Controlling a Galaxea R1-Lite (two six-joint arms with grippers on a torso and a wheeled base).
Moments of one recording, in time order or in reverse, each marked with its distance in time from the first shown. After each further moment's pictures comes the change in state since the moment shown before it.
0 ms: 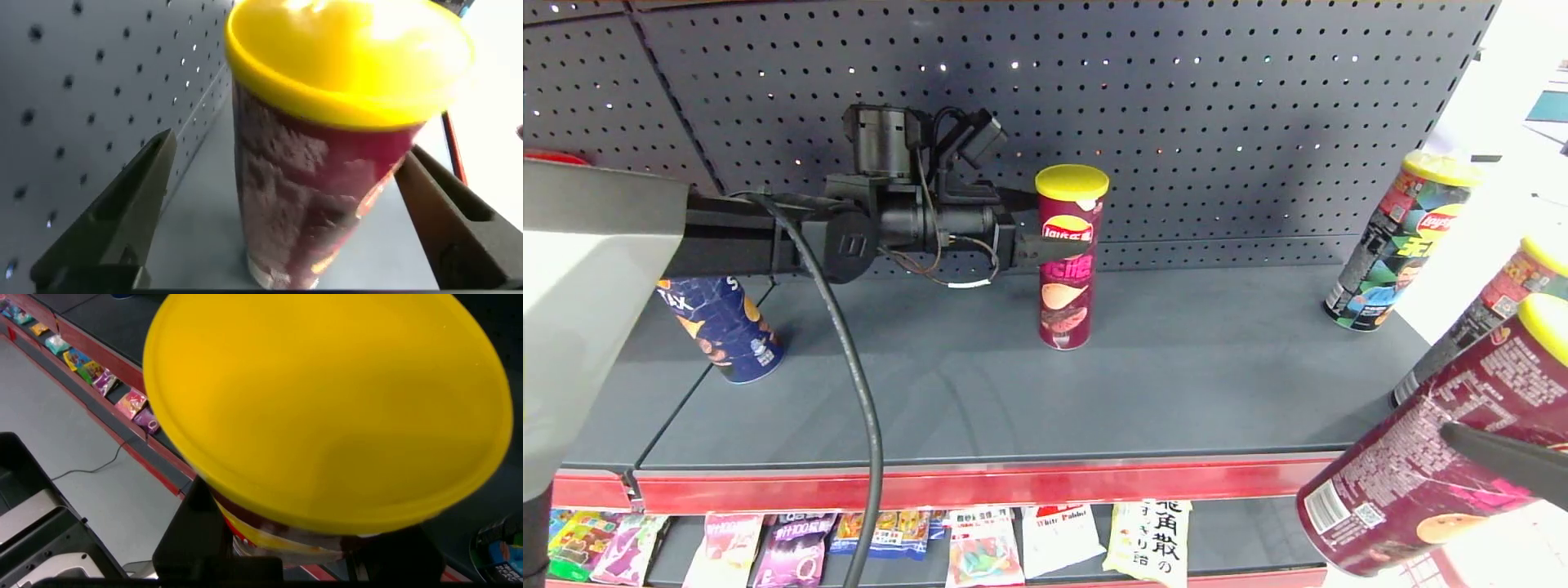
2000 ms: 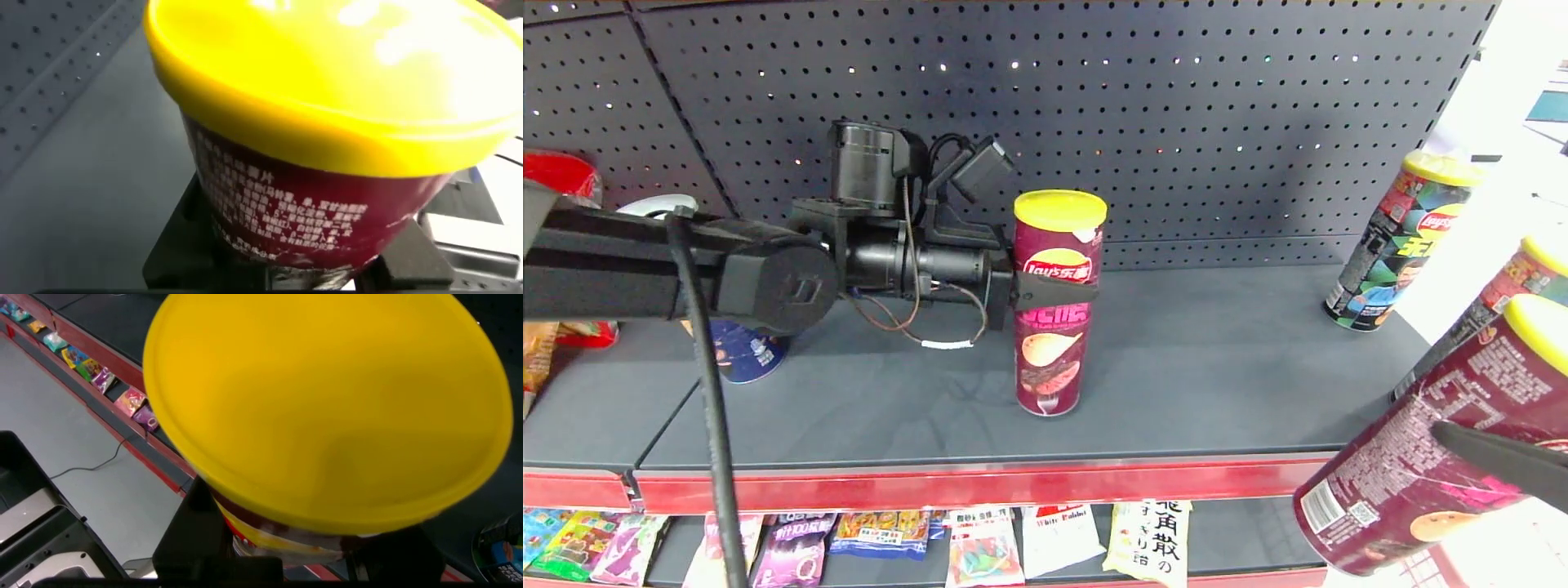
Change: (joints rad) left arm -0.087 -0.226 0.356 -0.019 -0.080 -0.070; right arm 0.002 0.016 -0.002 0.000 -0.005 0.000
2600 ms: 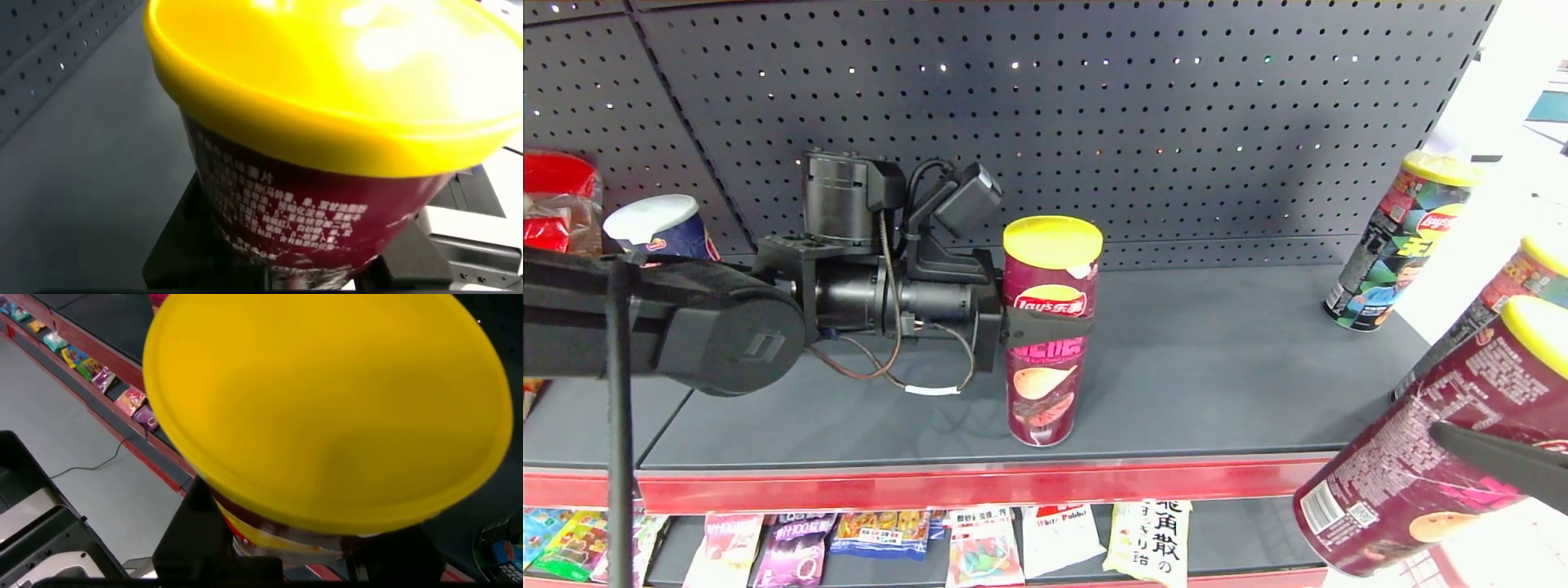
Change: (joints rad) left arm -0.026 -0.083 0.207 -0.139 0.048 0.000; right arm 0.001 0.002 0.002 0.000 0.000 0.000
